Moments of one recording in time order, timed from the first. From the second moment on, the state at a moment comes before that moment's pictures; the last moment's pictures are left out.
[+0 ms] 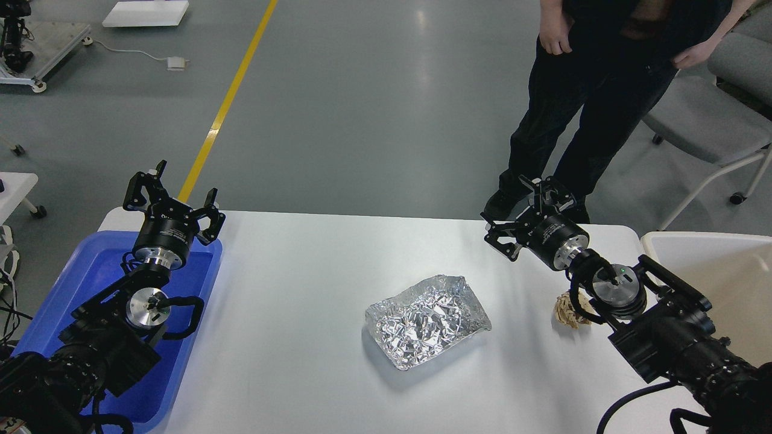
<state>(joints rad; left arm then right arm) -0.72 0.21 -0.75 -0.21 -0.11 -0.59 -0.56 0.74 -0.15 0.81 0.52 0.24 0.32 -0.07</state>
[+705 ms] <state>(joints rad) -0.72 0.21 -0.75 -0.21 -0.11 -0.59 -0.56 0.74 -0.15 0.79 0.55 0.19 0.33 -0.07</state>
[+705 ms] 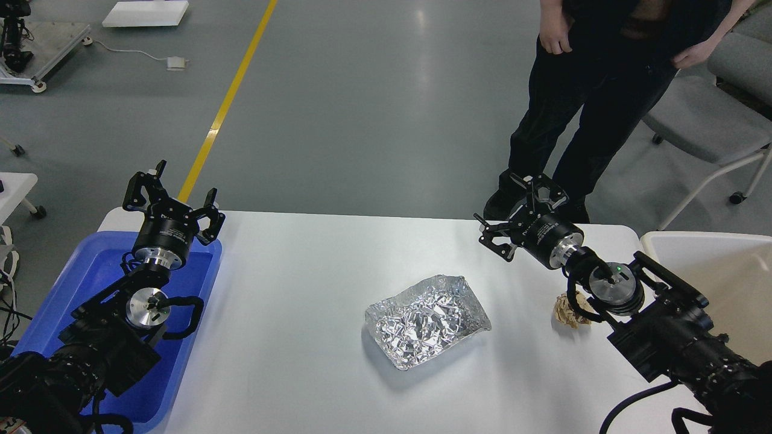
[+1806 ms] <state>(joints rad) -0.72 0.21 -0.75 -0.21 -0.11 -0.59 -0.56 0.95 -0.37 0.38 0.95 -0.70 0.22 -0.06</state>
